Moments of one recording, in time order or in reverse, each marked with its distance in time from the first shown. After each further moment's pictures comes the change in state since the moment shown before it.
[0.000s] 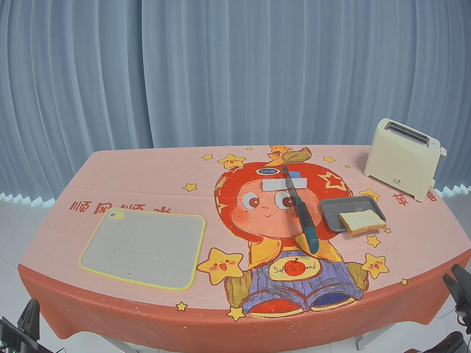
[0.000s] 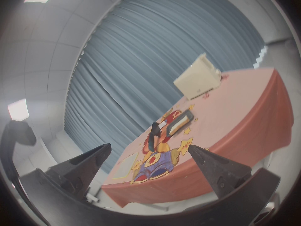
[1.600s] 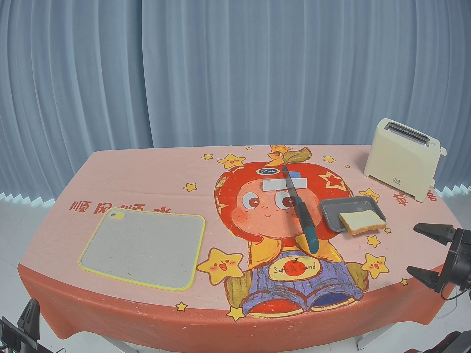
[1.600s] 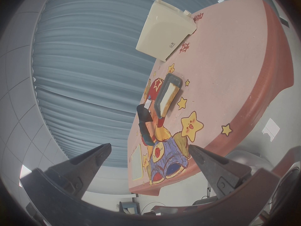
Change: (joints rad) left arm 0.000 0.000 0.000 0.000 0.000 0.000; right arm 0.040 0.654 -0.114 -0.200 0.103 0.377
